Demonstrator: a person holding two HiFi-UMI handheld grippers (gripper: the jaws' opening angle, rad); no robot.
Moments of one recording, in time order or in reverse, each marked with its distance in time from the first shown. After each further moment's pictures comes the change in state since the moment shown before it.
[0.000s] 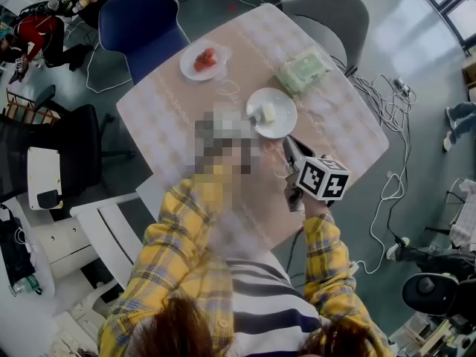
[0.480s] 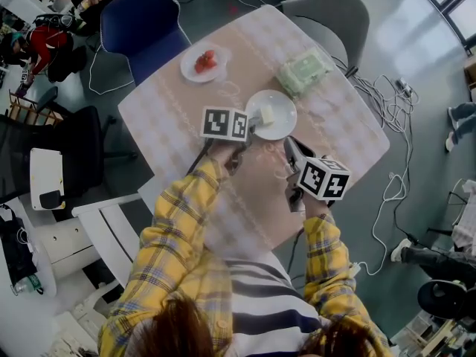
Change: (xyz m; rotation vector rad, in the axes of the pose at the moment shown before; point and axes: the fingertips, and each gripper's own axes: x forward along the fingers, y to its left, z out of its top) left arm -0.010 0.012 -0.010 0.539 0.256 0.174; right arm 0.001 -0.006 -0.001 0.016 -0.005 0.007
